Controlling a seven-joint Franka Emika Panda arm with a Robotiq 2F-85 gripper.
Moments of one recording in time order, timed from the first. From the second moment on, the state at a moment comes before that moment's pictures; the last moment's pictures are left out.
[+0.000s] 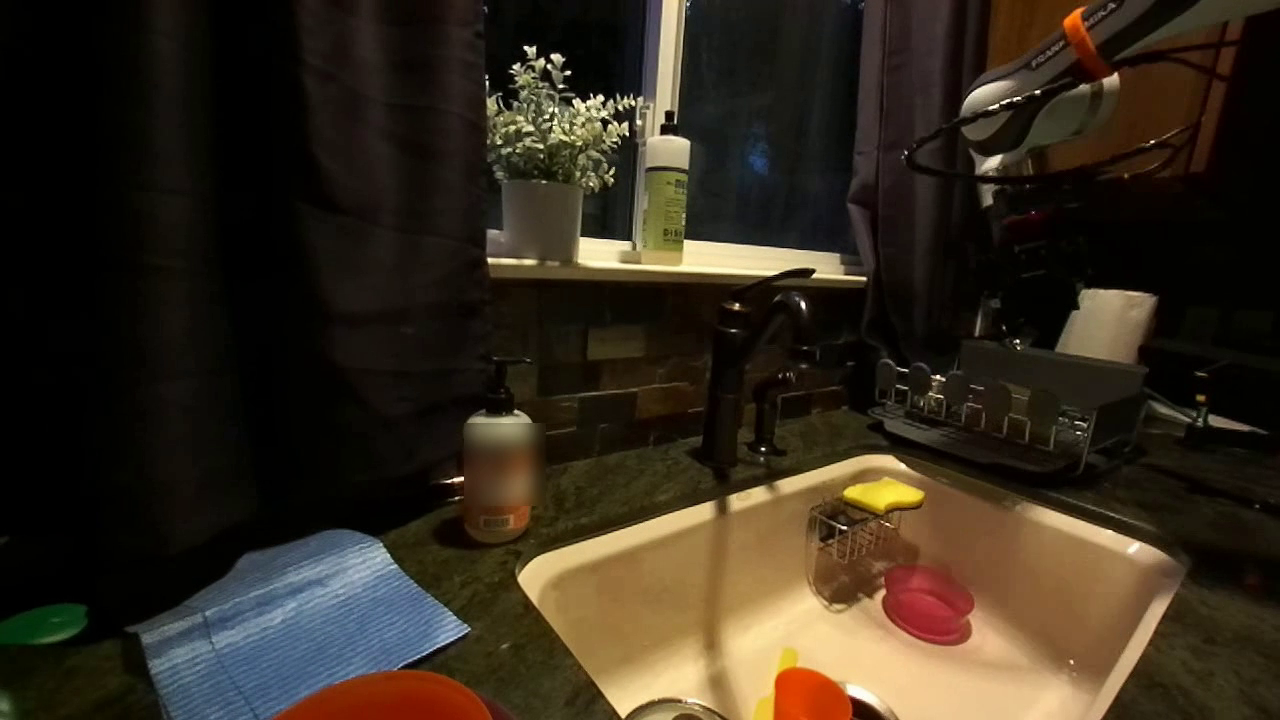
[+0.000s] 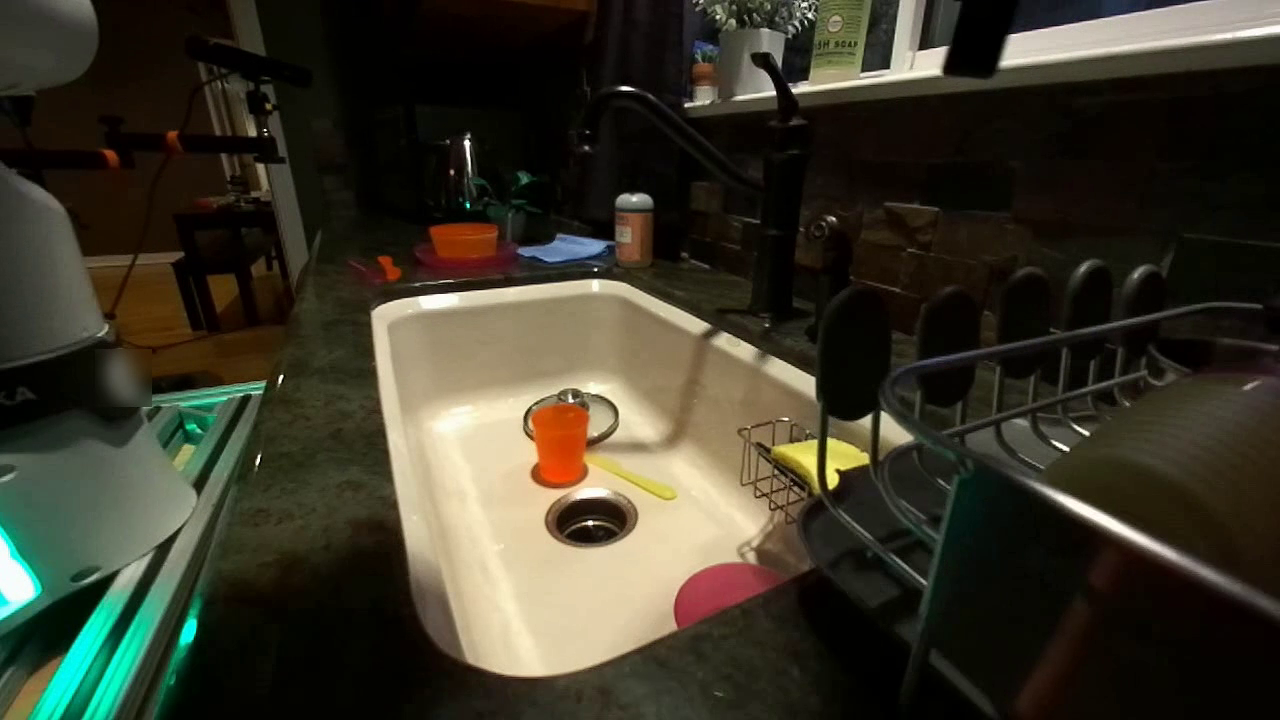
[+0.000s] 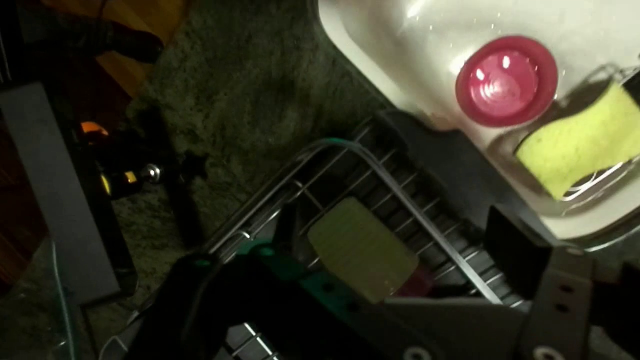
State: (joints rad) arm -0.21 0.03 -0.25 -1.90 -0.25 1.73 0.37
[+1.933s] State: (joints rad) arm -0.05 -0.51 -0.07 -2.78 -0.28 2.10 -0.05
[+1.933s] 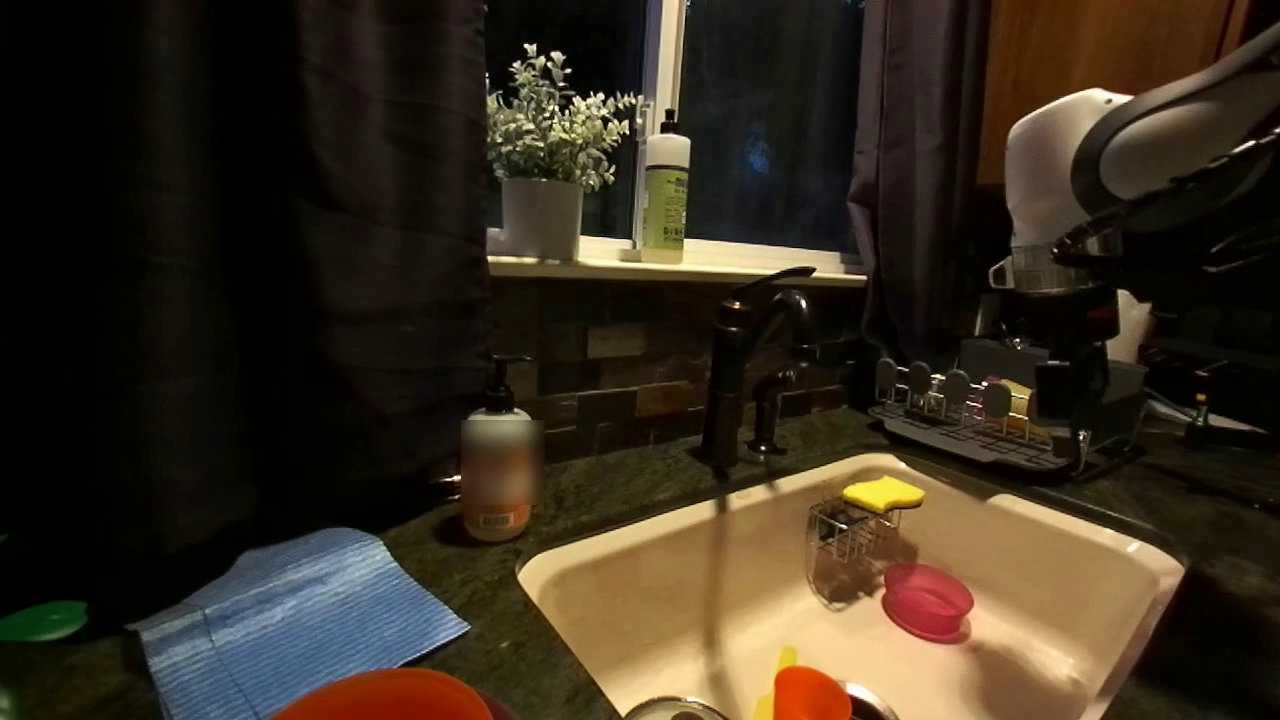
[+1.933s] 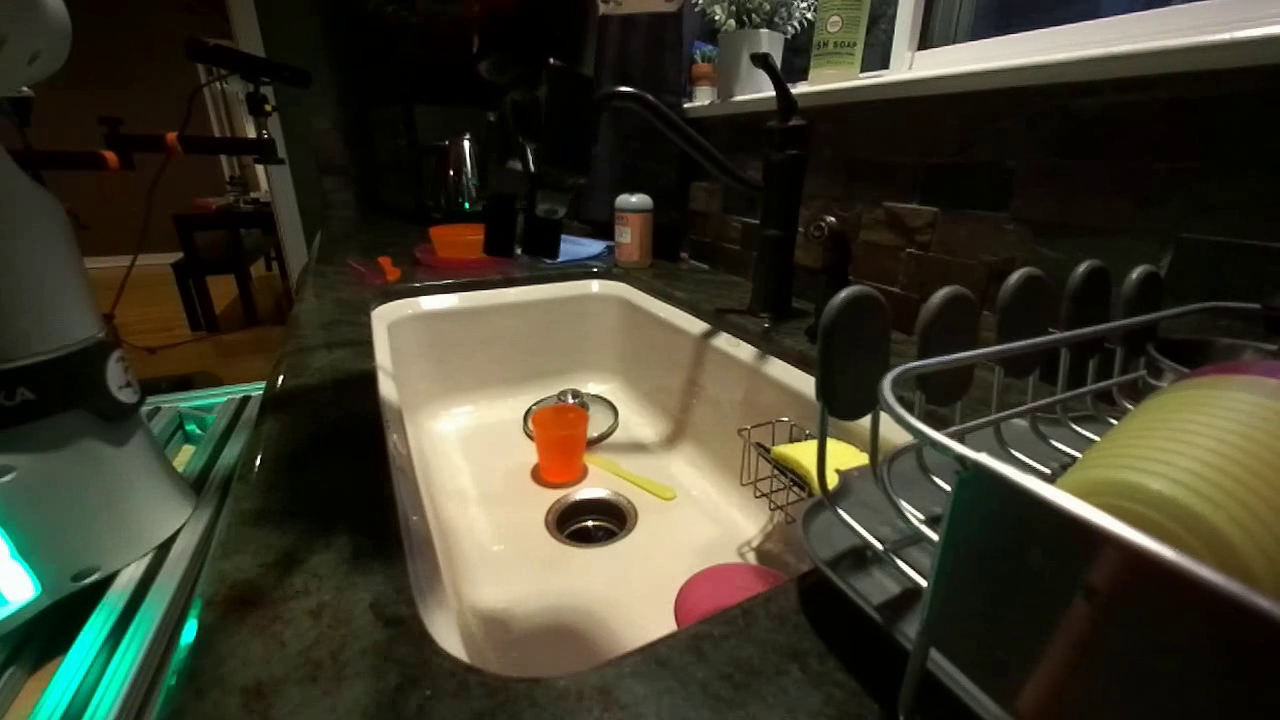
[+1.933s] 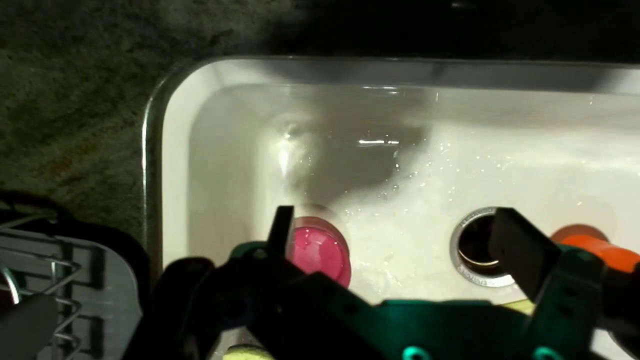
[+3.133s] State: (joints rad) arm 0.06 -0.16 -0.04 -2.78 -0.13 2.54 -0.16
